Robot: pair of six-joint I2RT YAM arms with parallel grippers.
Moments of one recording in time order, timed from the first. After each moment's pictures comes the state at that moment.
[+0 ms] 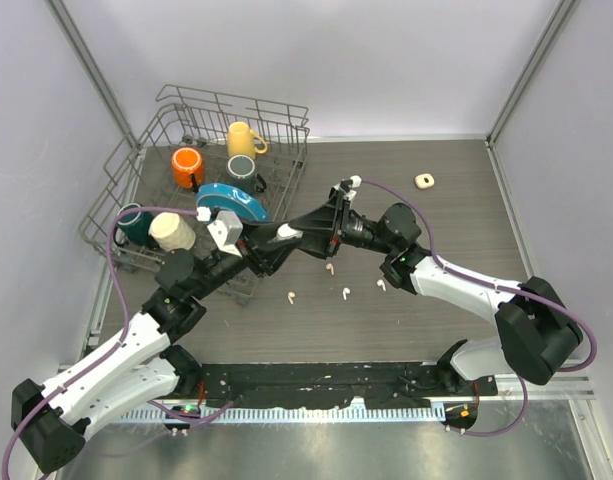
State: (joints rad) left arm -0.72 0.77 0.59 0.46 0.28 -0.17; right arm 0.69 1.37 0.76 0.87 -0.67 1.81
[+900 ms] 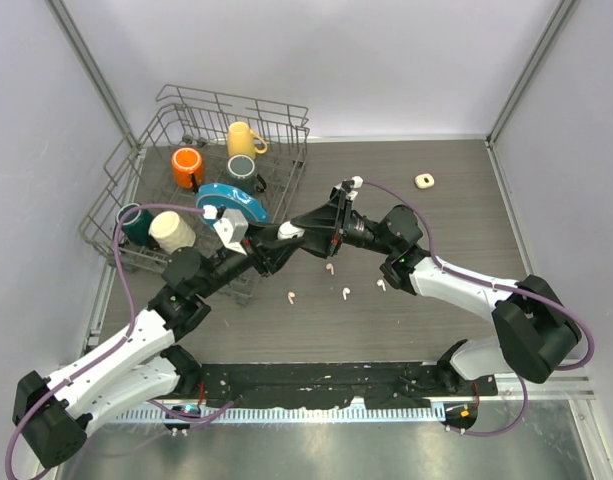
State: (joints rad) left arm -0.72 0.81 0.58 0.49 0.27 -0.21; right arm 0.69 1.38 0.74 0.95 -0.66 1.85
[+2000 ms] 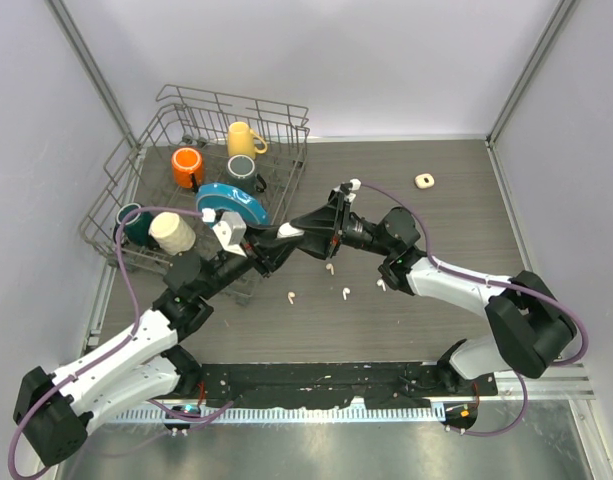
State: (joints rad) left arm -0.72 0.83 0.54 0.59 0.26 -0.23; right arm 0.69 1.41 0.73 0.99 -0.66 1.88
